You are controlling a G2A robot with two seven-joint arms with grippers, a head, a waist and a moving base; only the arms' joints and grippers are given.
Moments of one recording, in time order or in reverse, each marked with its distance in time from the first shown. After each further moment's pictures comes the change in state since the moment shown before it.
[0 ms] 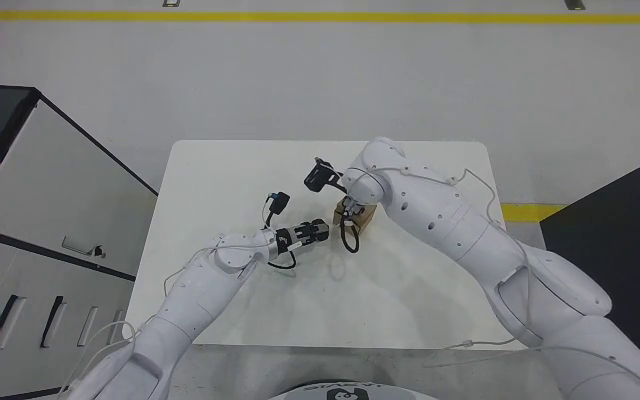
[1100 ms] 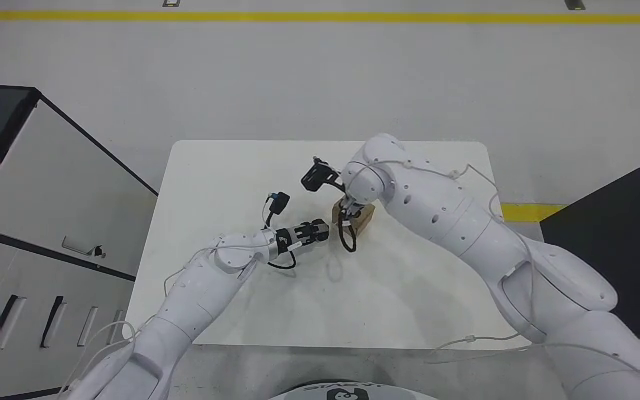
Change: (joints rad) left arm 0.000 0.000 0.000 0.000 0.000 0.000 0.000; right arm 0.042 0.010 -0.038 -0.009 0.109 0.036 0.014
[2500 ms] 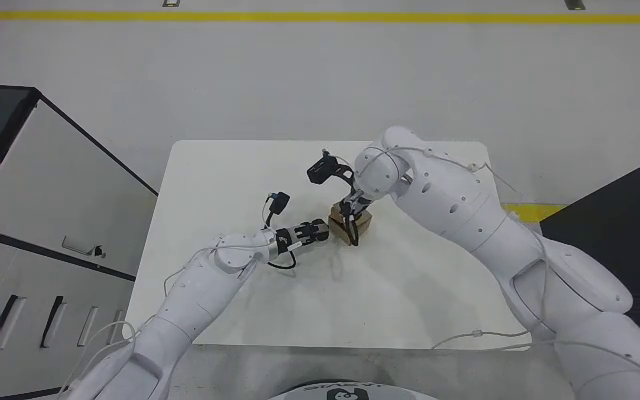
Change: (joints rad) left arm 0.000 0.000 0.000 0.000 0.000 0.000 0.000; right arm 0.007 0.049 0.034 -0.015 0.172 0.051 0.000
